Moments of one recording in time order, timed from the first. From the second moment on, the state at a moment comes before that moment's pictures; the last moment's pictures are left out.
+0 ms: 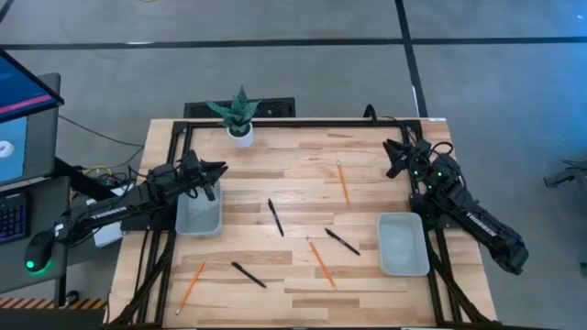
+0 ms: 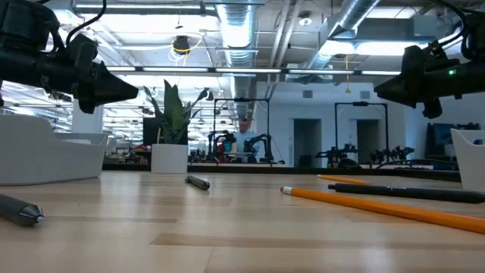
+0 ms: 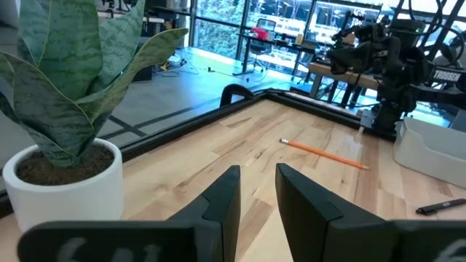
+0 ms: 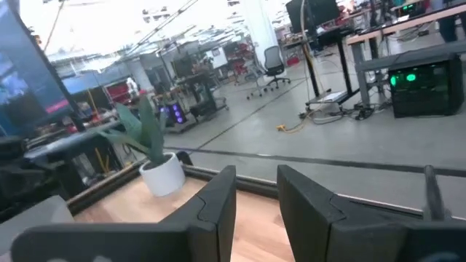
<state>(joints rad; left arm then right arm) 0.39 0.12 0.01 0.05 -0.12 -0.19 -0.80 0.01 0.01 0.04 -0.05 0.30</state>
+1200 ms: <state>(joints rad) 0.39 0.12 0.01 0.06 -0.20 -0.23 -0.80 0.01 0.12 0.10 -0.23 0.34</state>
